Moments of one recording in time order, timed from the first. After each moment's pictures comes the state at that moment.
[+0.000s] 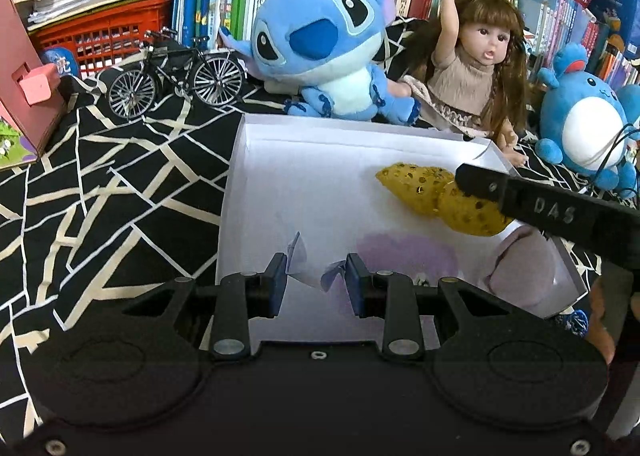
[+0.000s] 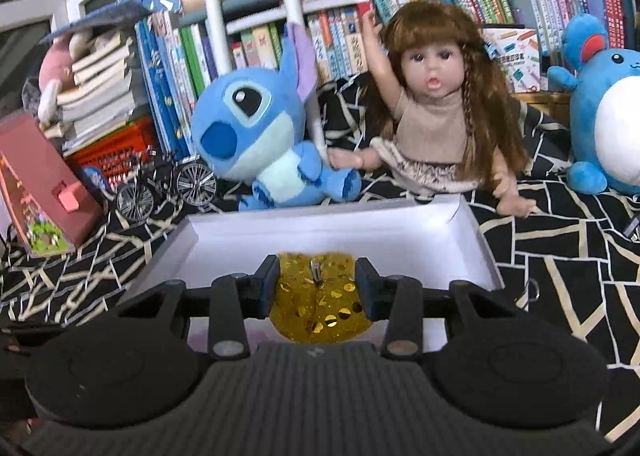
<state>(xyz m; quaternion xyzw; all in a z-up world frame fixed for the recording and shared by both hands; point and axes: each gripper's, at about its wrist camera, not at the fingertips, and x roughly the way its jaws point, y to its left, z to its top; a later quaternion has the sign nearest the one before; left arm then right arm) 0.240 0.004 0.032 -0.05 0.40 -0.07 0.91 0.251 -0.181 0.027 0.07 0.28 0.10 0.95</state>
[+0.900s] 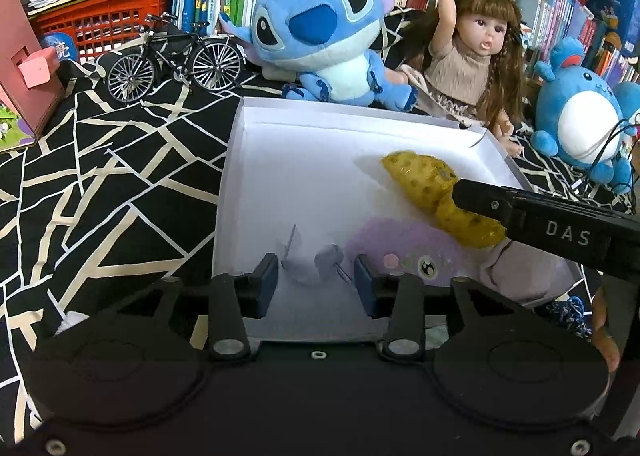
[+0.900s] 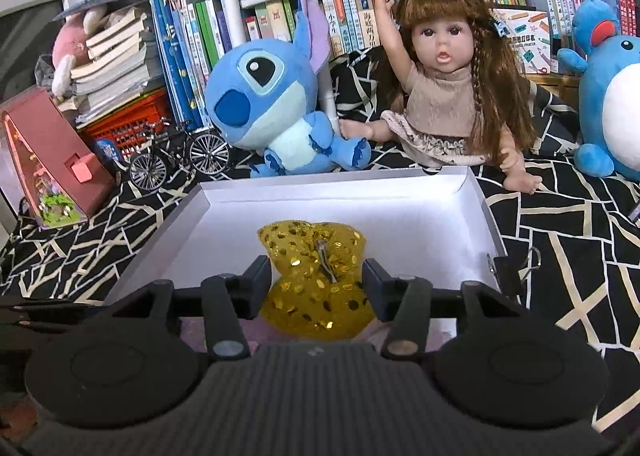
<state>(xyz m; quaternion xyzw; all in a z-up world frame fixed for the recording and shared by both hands) 0.230 0.007 0.028 -0.06 0.40 -0.07 0.91 0.239 -0.185 0.025 0.07 0.30 0.12 0.94</state>
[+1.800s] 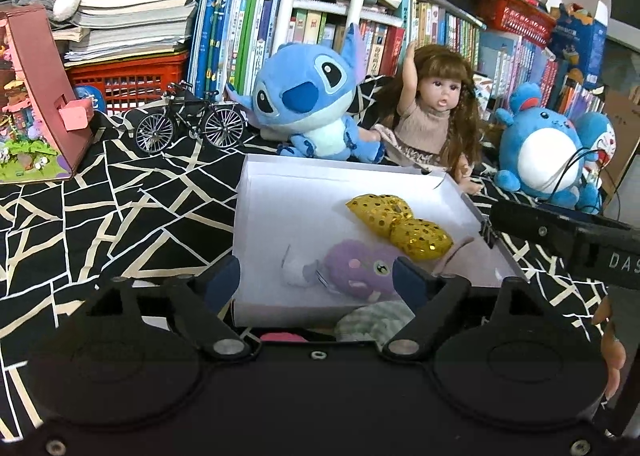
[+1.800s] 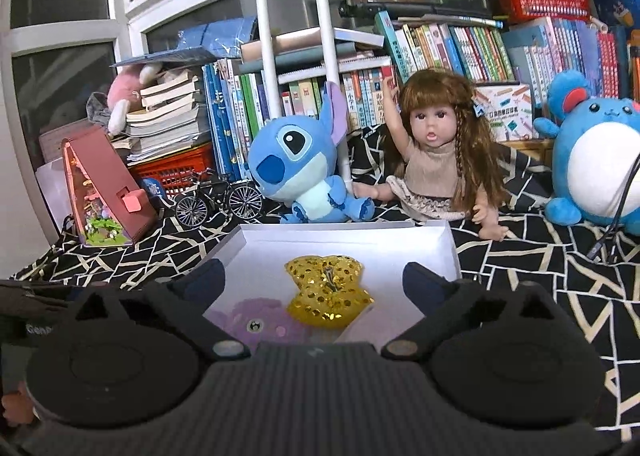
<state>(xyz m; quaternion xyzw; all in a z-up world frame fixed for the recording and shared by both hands) 0.146 0.014 0.072 -0.06 0.31 -0.08 0.95 0.155 -0.214 0.064 0.05 0.21 0.15 0.97</state>
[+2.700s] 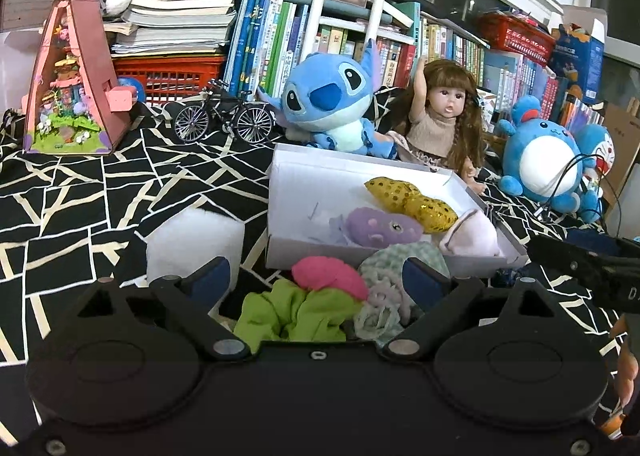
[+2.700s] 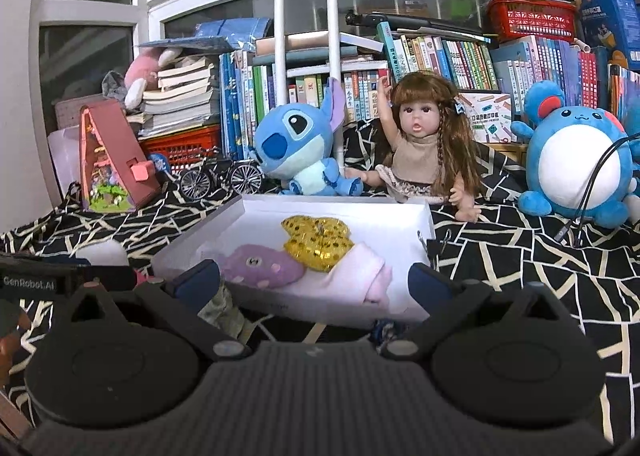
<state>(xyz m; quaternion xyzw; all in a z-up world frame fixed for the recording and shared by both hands) 0.074 0.035 0.041 -0.08 0.27 -0.05 0.96 0.087 -0.220 0.036 0.02 0.19 0.14 0.97</state>
